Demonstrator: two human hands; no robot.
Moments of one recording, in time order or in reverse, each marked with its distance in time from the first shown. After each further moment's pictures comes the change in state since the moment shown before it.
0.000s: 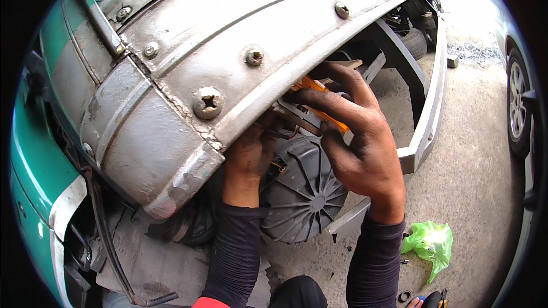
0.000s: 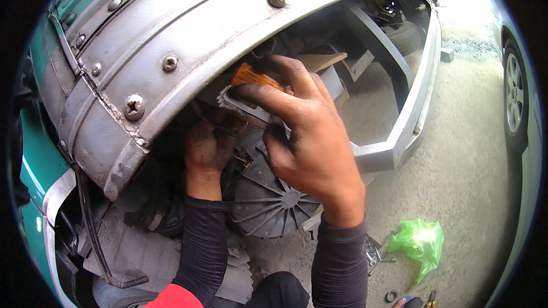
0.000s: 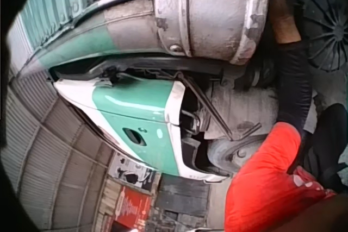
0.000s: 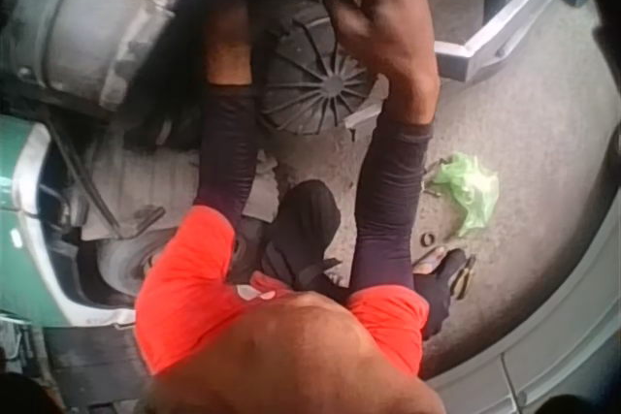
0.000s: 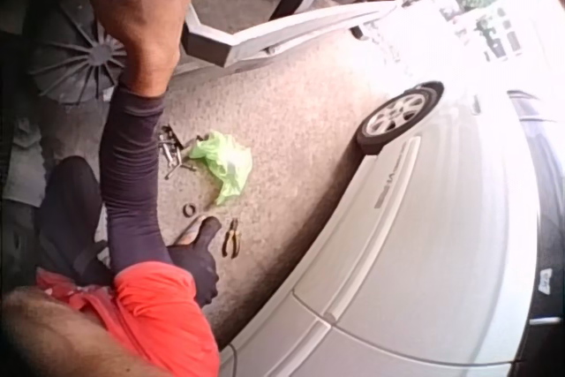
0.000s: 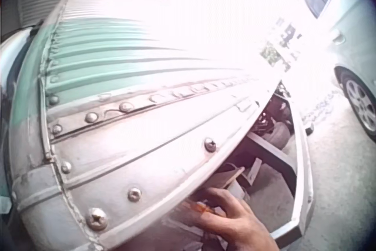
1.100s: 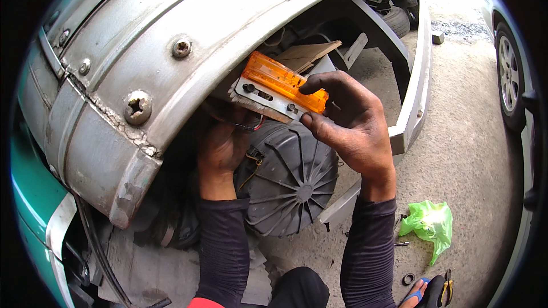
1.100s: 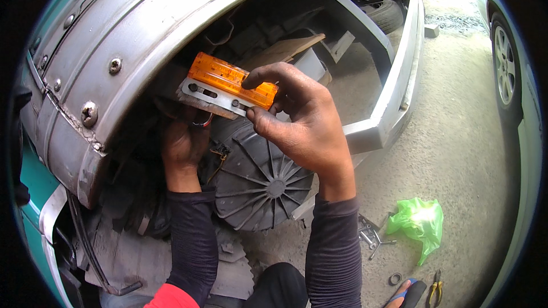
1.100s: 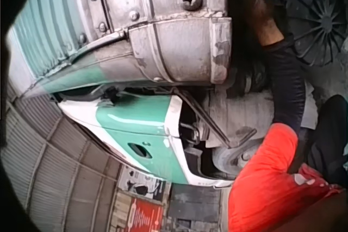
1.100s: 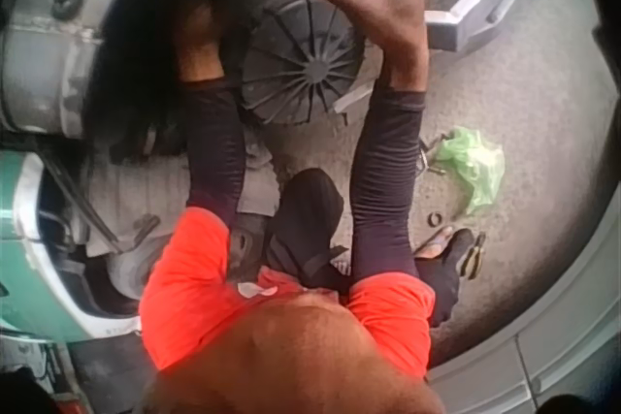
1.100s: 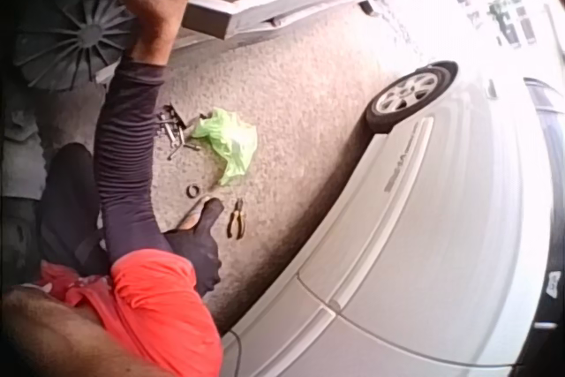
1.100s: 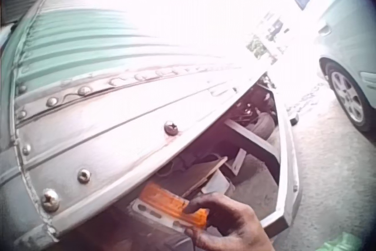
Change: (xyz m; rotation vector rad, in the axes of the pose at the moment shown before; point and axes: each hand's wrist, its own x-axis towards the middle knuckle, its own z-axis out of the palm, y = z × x) left_hand 0.005 -0.012 -0.025 -0.039 -0.056 -0.017; right_hand -0.029 0.050 -0.007 0.598 0.030 0.232
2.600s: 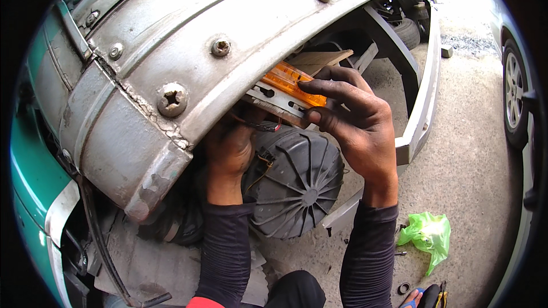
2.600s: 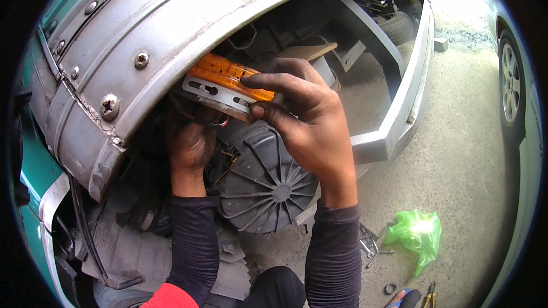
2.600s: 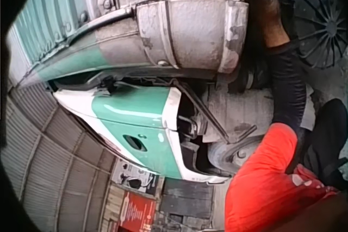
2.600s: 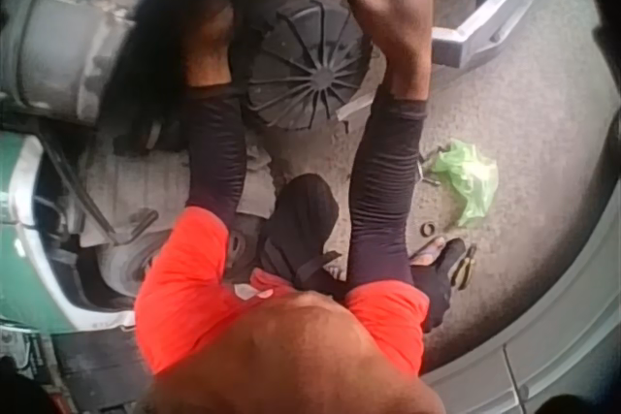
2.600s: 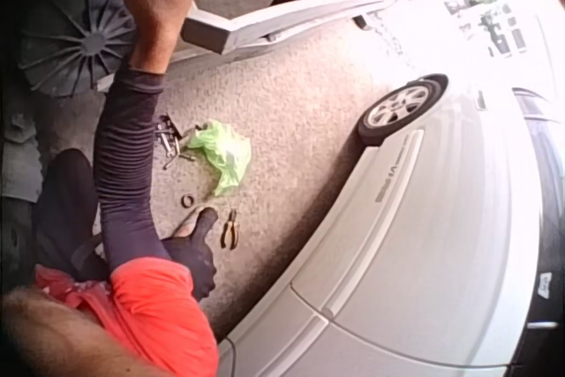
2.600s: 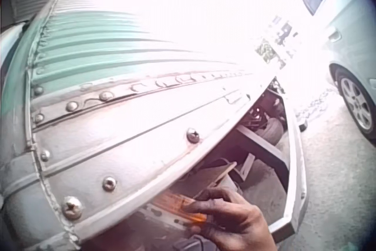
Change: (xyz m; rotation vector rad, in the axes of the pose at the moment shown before) left_hand -0.001 0.011 0.026 0.423 0.048 0.143; right_hand 0.011 -0.012 0.010 -0.088 -0.013 -0.014
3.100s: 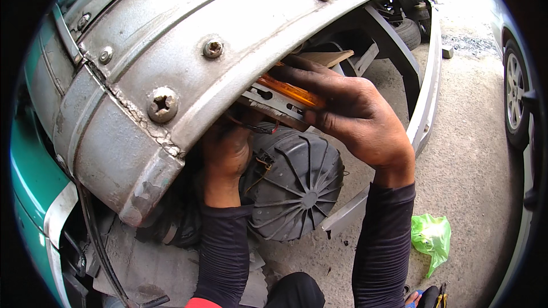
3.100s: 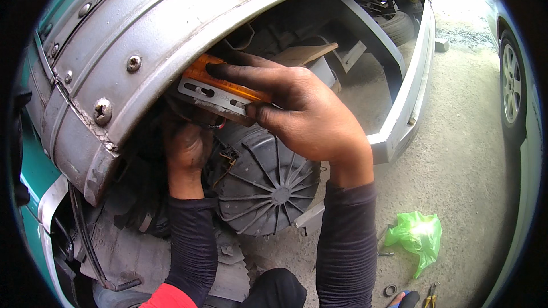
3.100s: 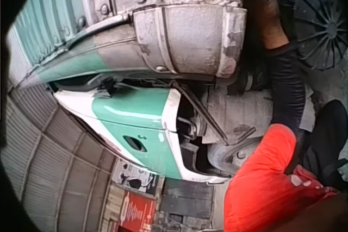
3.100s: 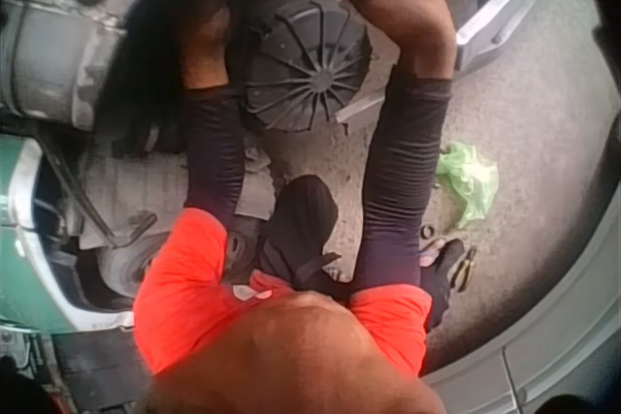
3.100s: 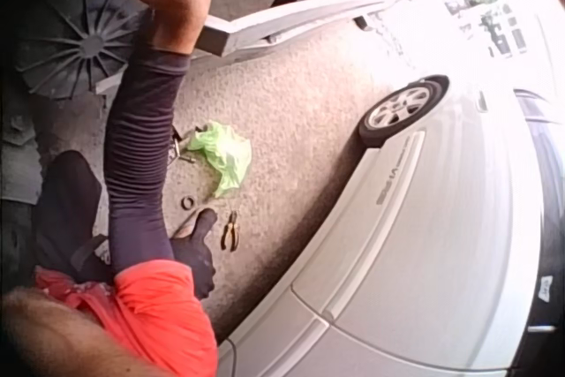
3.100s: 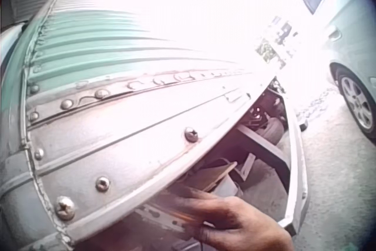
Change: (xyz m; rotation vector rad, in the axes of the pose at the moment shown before) left_hand -0.001 0.000 -0.002 0.023 0.040 0.003; right_hand 0.027 -0.011 -0.010 0.151 -0.369 0.060
